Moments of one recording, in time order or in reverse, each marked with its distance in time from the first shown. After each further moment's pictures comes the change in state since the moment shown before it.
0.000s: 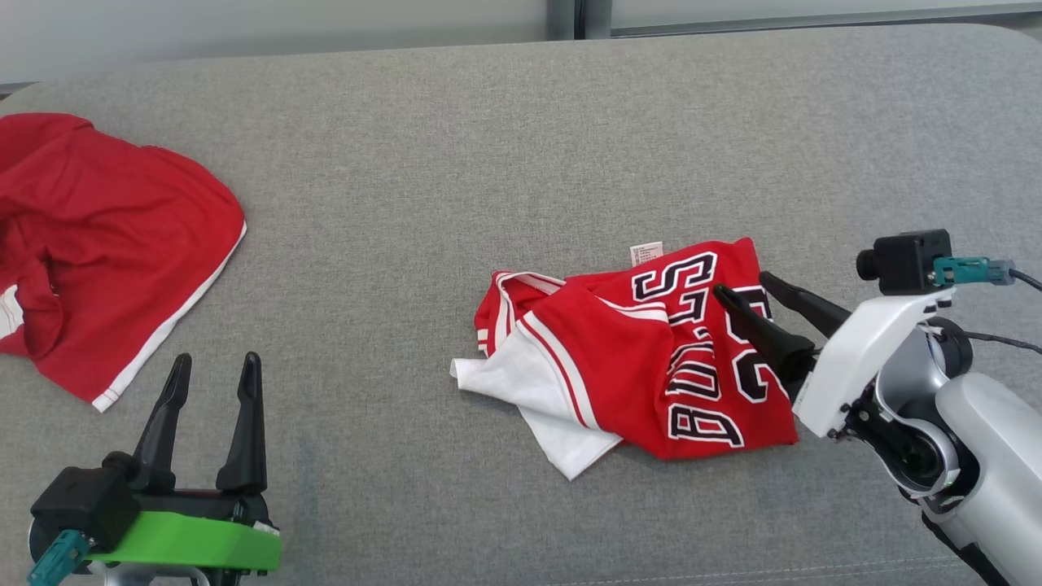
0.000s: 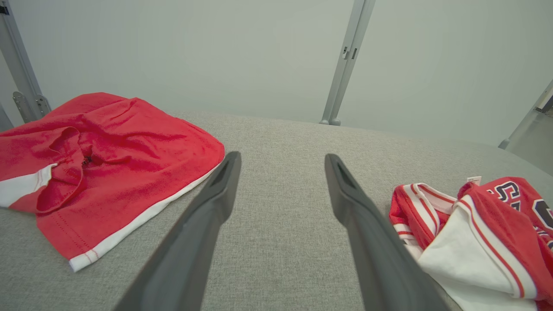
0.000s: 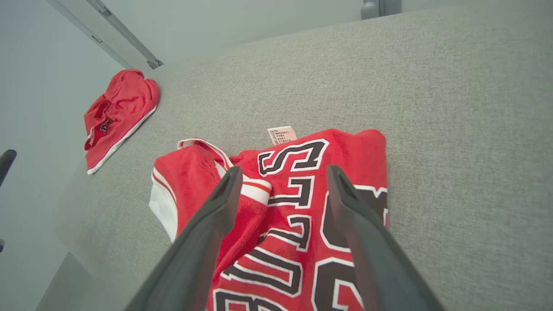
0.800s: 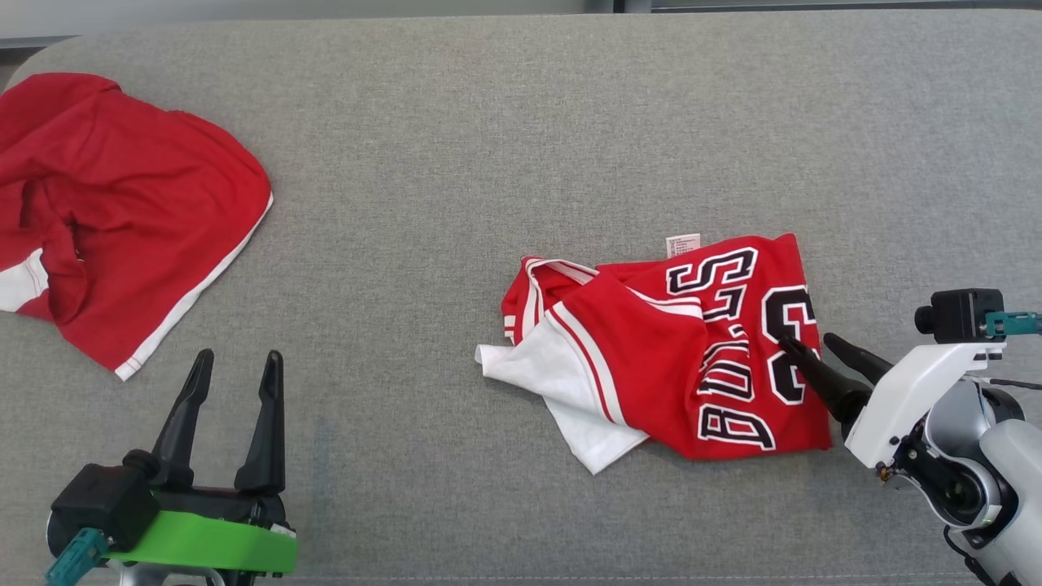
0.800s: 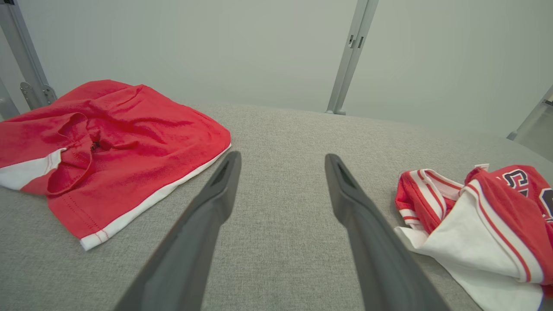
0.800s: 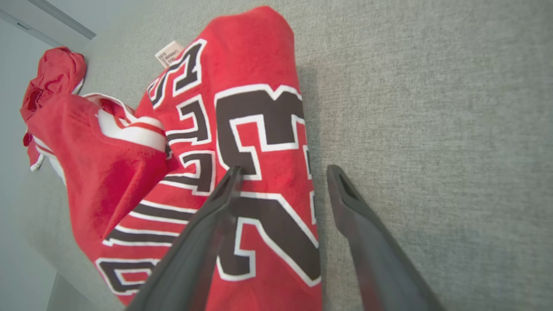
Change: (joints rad) left arm 0.000 -0.009 -0.026 -0.020 0.017 -0.012 0.000; right arm 0.114 -0.049 -0.060 0.144 0.081 0.017 -0.035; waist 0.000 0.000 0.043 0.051
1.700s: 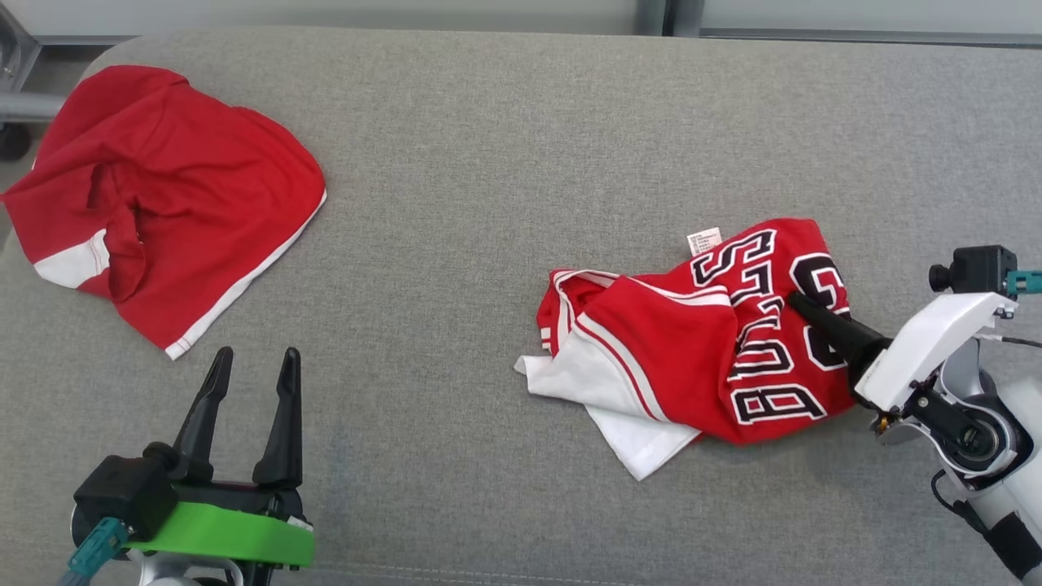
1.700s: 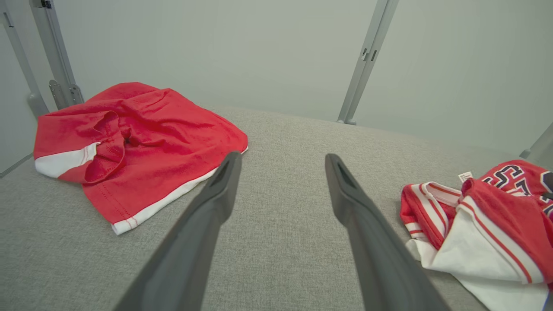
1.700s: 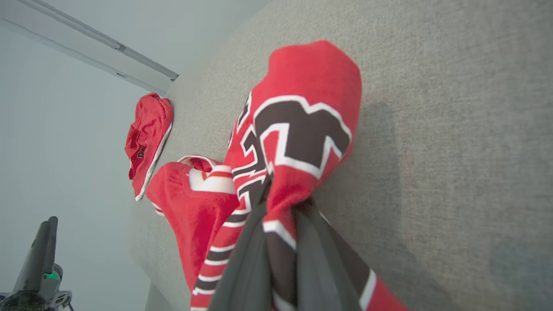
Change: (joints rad) left arm -0.024 -0.032 -0.013 0.039 0.000 -0.009 0.000; right arm -0.080 0.061 -0.071 0.112 0.230 0.114 0.072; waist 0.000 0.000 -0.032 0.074
